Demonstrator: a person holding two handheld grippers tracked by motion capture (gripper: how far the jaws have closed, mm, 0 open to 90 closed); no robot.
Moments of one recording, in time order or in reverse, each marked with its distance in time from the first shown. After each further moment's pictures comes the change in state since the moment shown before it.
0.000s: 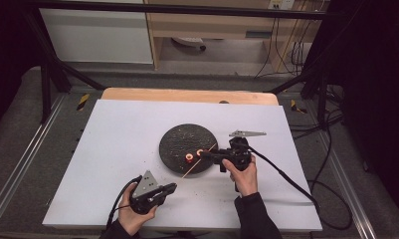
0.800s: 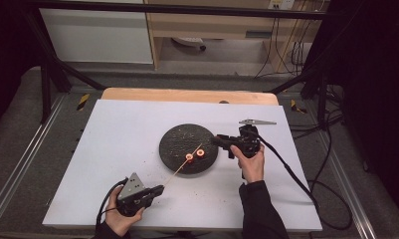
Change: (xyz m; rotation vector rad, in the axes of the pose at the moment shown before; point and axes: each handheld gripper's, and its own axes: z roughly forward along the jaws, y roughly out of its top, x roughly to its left) left arm 0.020 -0.017 -0.023 0.005 0.032 -0.050; right arm -0.022 0.026 -0.014 -0.056 -0.117 0.014
